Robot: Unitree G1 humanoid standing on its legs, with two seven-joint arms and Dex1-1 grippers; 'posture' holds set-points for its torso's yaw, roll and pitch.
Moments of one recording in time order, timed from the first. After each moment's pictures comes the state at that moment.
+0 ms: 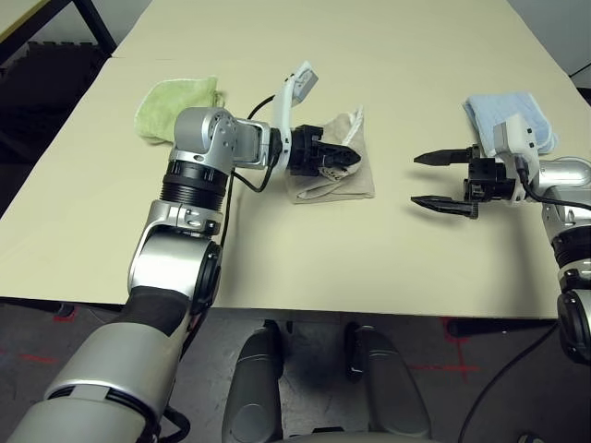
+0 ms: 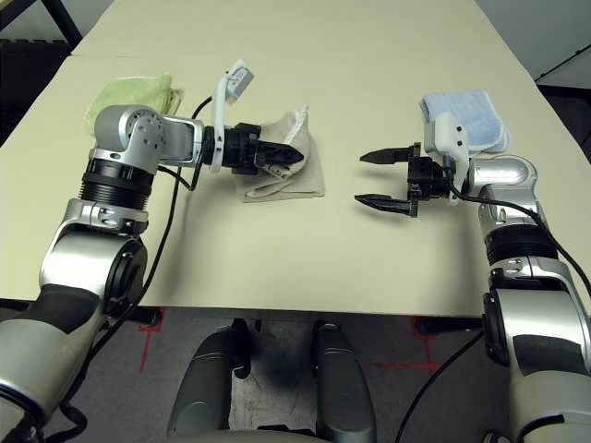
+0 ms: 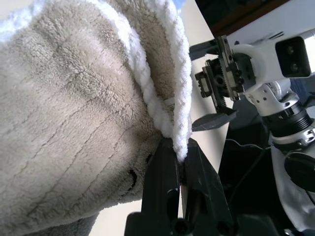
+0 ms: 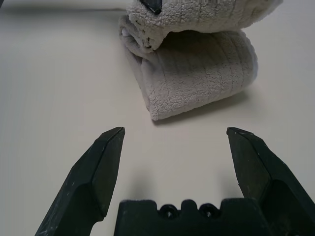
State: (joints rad) left arm -1.21 0.24 -0.01 0.54 -0.55 1.33 -0.79; right arm -0.84 -0.65 -0.05 0.86 0.21 -0.31 1.52
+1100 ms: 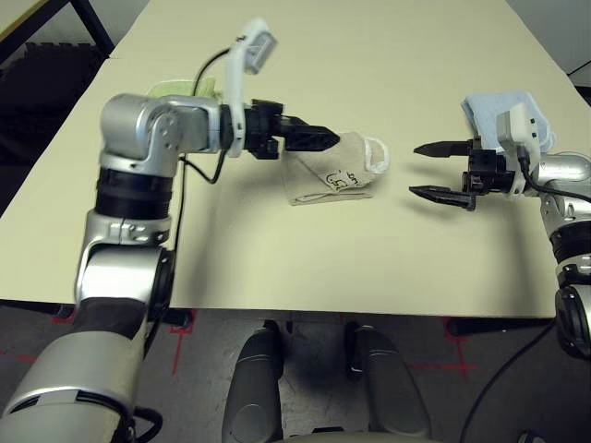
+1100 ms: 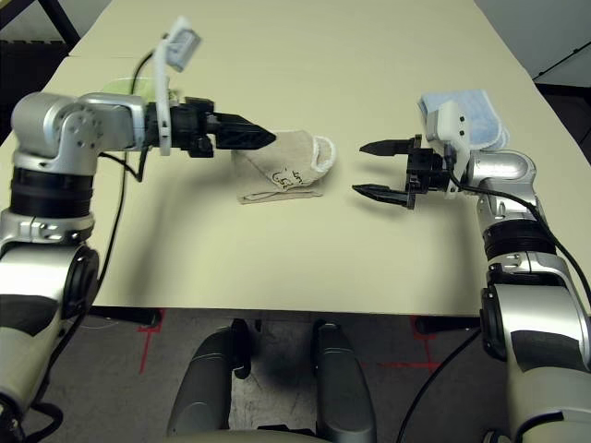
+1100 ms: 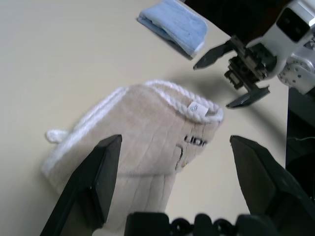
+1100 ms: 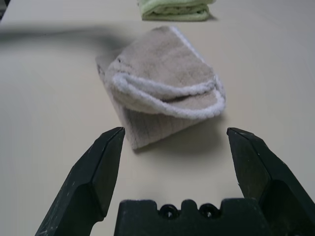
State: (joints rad) left arm -0.93 0.57 -0.01 0.13 -0.55 0.96 -0.95; right arm -0.87 -0.61 -0.09 0.83 0.28 -0.19 1.46
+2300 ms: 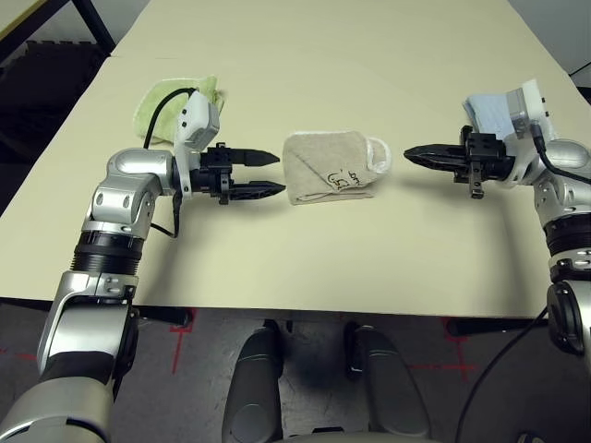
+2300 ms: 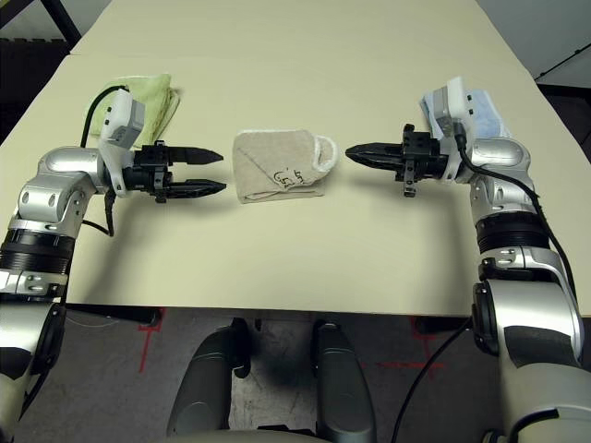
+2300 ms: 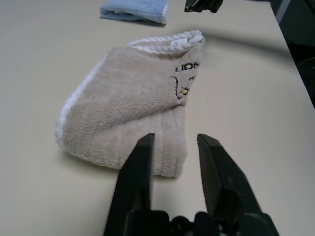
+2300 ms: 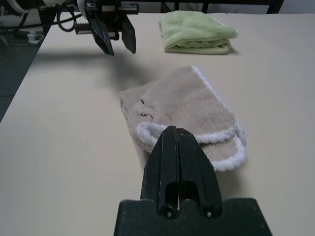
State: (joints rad) left arm -0.82 0.63 -0.07 0.41 -0.34 0.24 -1.36; right arm -0.89 -0.57 -0.09 0.71 0.34 -0.10 1.51
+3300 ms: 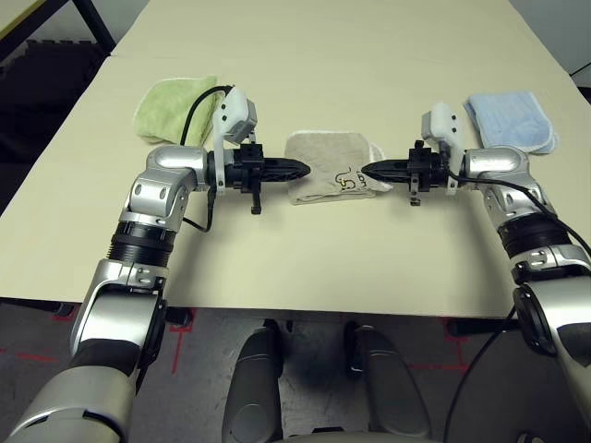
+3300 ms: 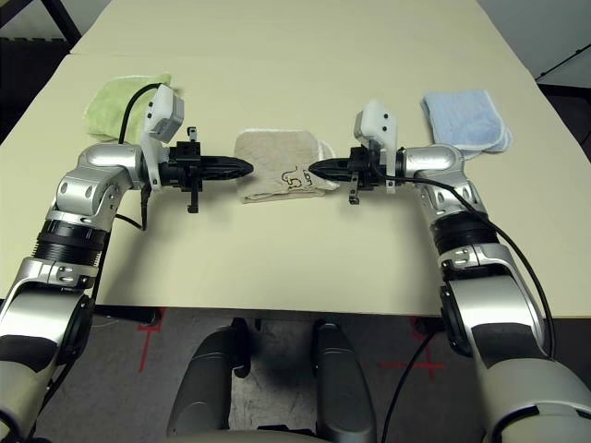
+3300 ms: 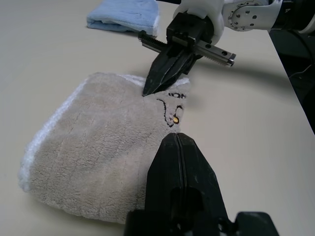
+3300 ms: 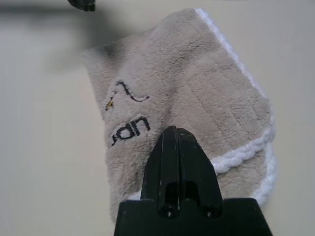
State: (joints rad) left arm -0.86 0.53 -0.11 0.36 -0.31 0.33 -1.30; right arm -0.97 -0.43 0.08 0.87 0.09 -0.20 1.21
